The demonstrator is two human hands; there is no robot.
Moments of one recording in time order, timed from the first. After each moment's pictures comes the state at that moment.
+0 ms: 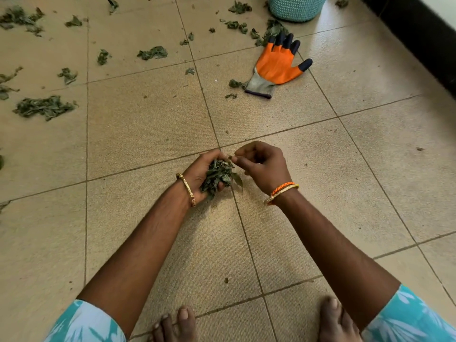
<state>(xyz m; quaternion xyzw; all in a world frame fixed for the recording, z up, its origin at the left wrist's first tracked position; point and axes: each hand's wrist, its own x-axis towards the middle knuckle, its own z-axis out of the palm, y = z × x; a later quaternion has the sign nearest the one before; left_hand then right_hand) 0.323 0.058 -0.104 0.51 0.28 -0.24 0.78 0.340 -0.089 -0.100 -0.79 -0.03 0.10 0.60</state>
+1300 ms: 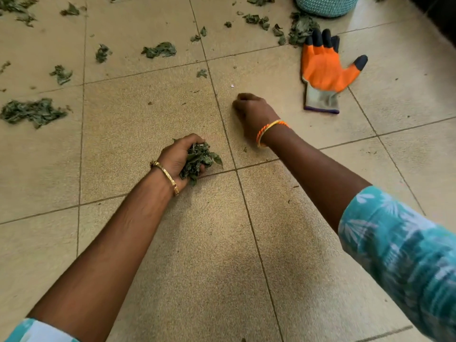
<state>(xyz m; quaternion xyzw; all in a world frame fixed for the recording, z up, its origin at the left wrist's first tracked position) 0.392 0.130 -0.108 0.53 0.39 -0.10 0.75 0.528 -0.019 -0.145 -0.94 -0.28 0.03 0.17</state>
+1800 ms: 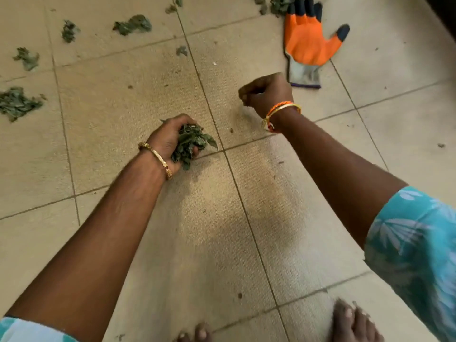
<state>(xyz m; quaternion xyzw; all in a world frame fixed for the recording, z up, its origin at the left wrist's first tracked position) 0.393 0.122 -0.080 0.52 0.40 -0.15 0.74 0.499 -0.051 -0.110 -0.85 0.03 0.10 0.51</state>
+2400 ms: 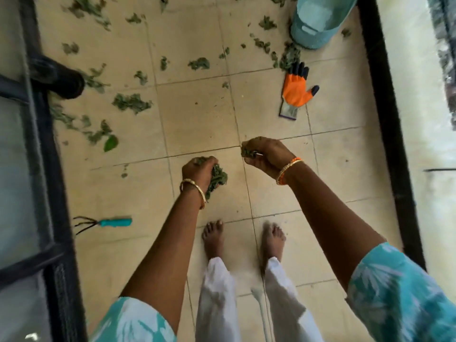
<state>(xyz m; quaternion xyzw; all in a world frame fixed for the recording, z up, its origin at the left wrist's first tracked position) 0.275 0.109 0.220 0.55 0.55 -0.10 0.61 0.358 -0.036 0.246 -0.54 0.26 0.43 0.67</state>
